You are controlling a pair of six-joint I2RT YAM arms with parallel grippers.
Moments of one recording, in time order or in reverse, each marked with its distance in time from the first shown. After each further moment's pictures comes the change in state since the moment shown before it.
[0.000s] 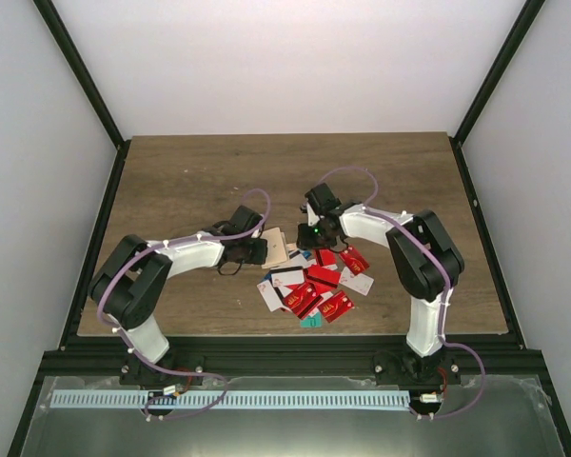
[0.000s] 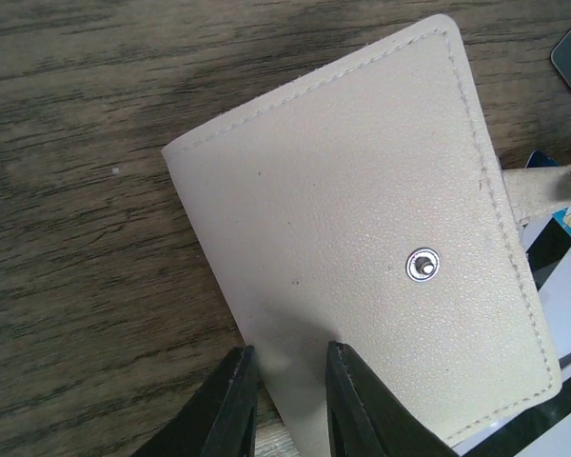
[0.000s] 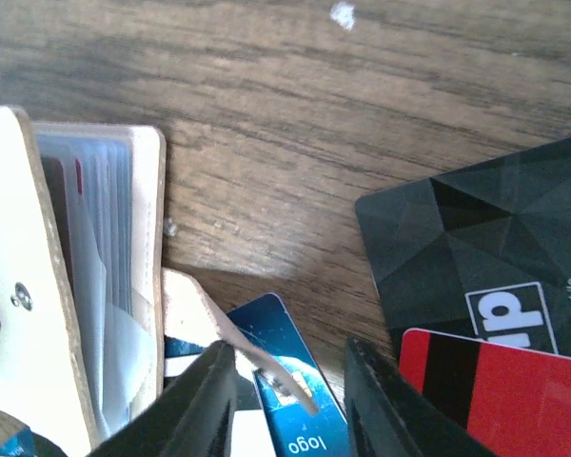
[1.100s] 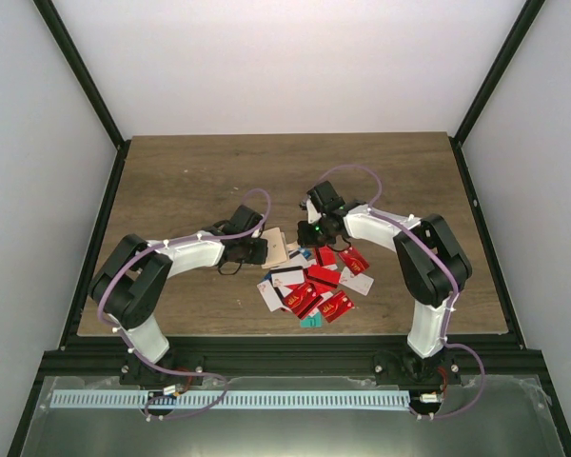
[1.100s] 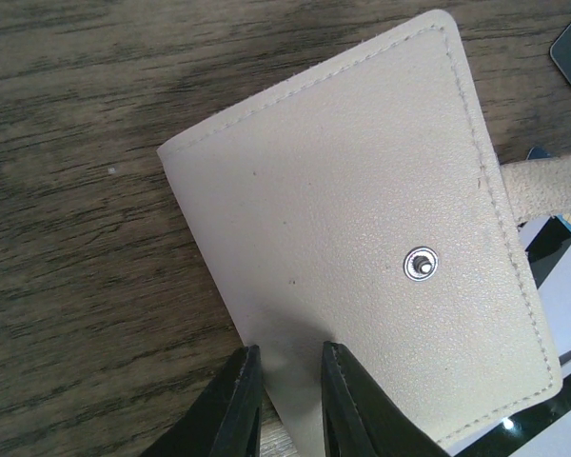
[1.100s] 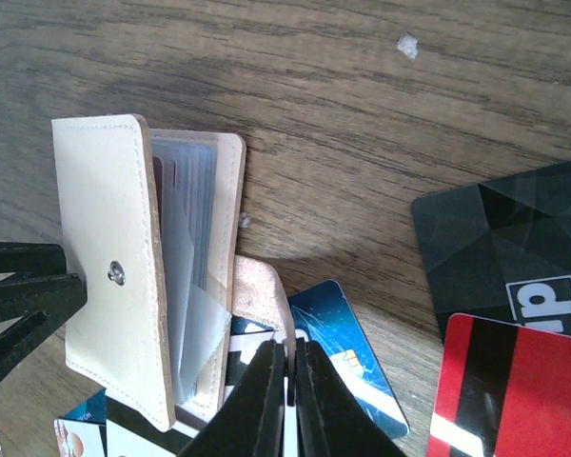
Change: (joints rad) left arm 0.000 0.005 0.010 -0.013 0.004 0.011; right arm -0.001 -0.060 -0.026 0.031 -0.056 0.003
